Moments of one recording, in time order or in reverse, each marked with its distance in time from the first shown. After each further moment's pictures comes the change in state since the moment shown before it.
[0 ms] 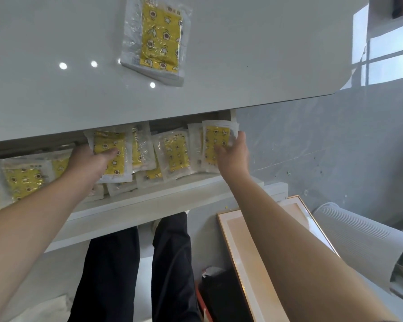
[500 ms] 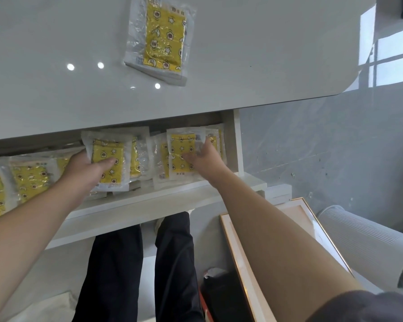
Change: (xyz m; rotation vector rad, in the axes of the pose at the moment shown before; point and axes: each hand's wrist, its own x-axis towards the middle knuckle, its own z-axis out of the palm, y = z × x) left_hand -0.012 -0.013 -0.012 -0.017 -0.076 0.024; right_hand -0.007 -0.014 0.041 0.027 -0.471 0.091
